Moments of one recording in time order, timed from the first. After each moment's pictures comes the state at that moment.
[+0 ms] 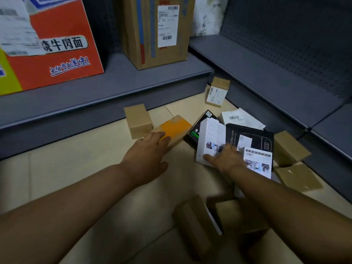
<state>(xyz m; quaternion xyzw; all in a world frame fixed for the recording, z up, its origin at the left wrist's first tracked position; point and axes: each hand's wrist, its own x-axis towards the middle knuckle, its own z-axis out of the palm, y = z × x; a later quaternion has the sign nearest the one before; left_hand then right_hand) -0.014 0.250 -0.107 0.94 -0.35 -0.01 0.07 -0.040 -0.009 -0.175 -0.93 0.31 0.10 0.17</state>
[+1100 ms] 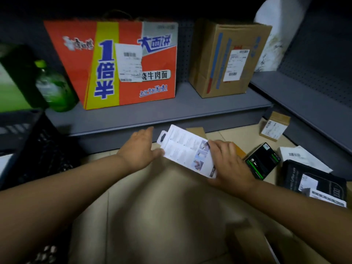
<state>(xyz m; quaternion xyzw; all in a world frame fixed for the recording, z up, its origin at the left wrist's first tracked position) 0.006 0.440 -0.053 0.98 -0.08 0.00 0.20 -0.028 0.175 -0.084 -0.97 -0.20 -0.16 0.00</state>
